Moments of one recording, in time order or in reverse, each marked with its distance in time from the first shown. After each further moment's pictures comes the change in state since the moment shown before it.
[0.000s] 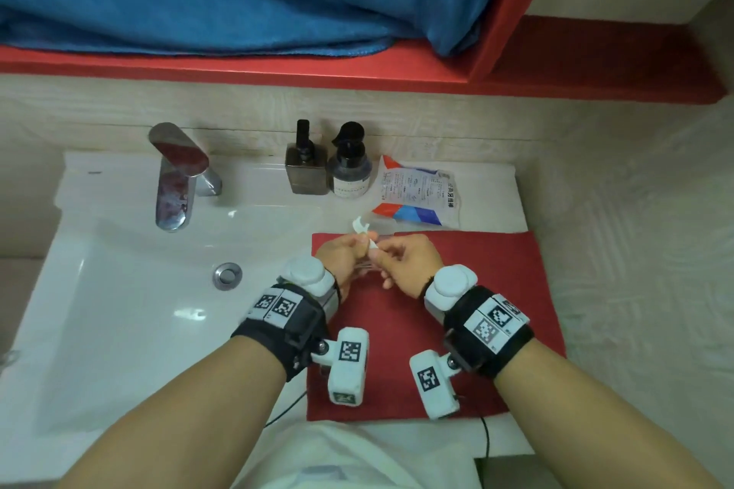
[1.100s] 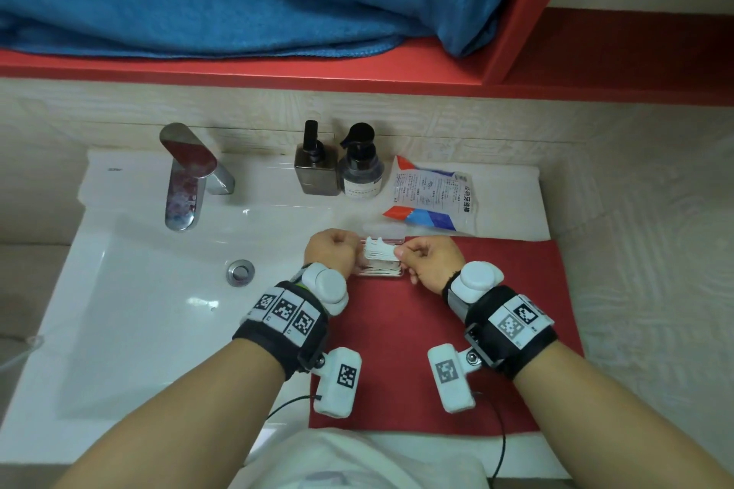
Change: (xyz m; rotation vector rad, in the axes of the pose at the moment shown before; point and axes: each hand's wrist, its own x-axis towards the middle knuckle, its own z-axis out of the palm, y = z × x) left_hand 0.003 0.004 0.004 0.373 0.270 0.050; right_hand 0.002 0.038 -0.025 0.035 0.108 0.150
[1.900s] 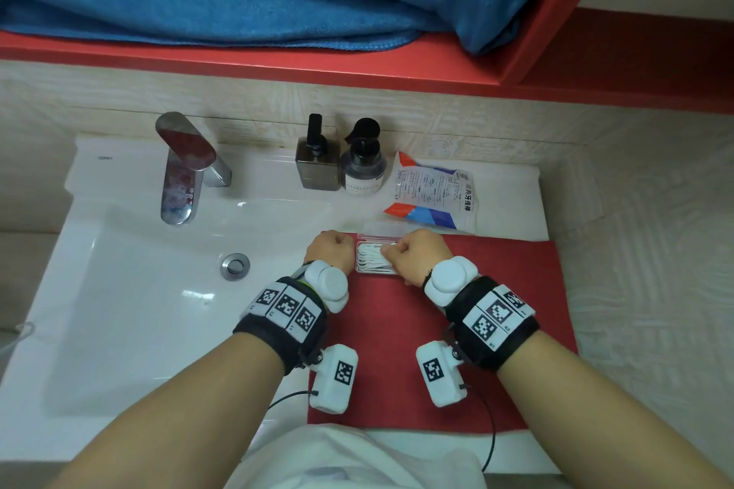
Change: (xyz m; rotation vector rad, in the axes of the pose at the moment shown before) left_hand 0.026 -0.004 0.002 0.359 0.034 -0.006; right_hand 0.013 -0.029 0.009 -0.503 -0.040 0.015
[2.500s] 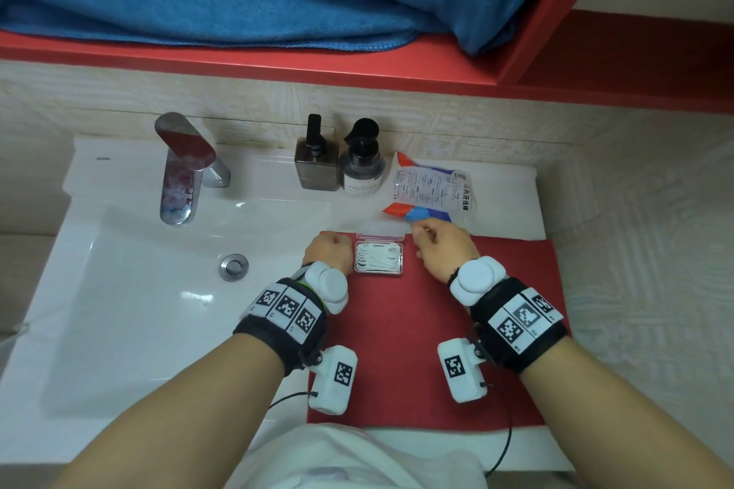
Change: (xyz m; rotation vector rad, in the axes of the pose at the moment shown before) left_hand -0.008 0.016 0.000 0.007 0.005 0.020; right_hand -0.007 0.031 -0.032 0.153 0.171 -0.012
